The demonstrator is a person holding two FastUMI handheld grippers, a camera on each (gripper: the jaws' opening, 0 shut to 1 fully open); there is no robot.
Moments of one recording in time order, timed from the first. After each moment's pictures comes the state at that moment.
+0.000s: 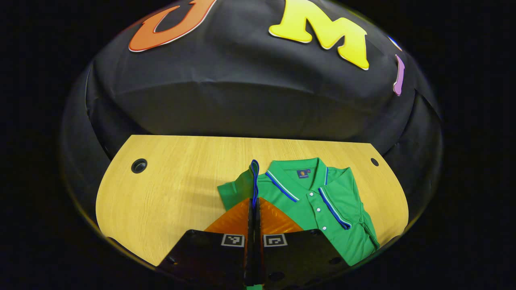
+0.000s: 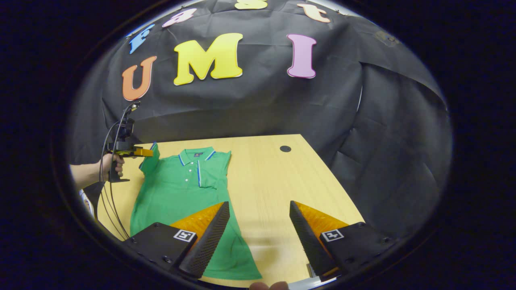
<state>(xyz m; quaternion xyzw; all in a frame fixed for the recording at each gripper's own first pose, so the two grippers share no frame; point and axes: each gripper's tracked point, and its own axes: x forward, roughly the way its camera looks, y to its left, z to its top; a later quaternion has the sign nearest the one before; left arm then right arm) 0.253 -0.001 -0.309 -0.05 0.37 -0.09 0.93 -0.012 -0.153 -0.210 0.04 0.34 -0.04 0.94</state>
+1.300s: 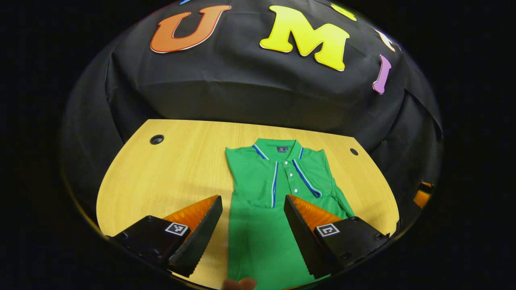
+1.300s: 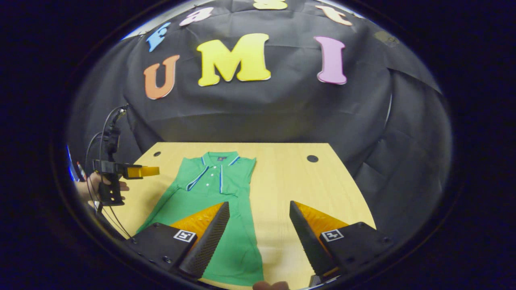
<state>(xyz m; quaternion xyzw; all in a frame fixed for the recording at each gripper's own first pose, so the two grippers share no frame) 0.088 0.008 -0.265 -0.06 0.36 -0.08 0.93 0.021 -0.101 -0.211 0.01 0.33 0.09 0.94</state>
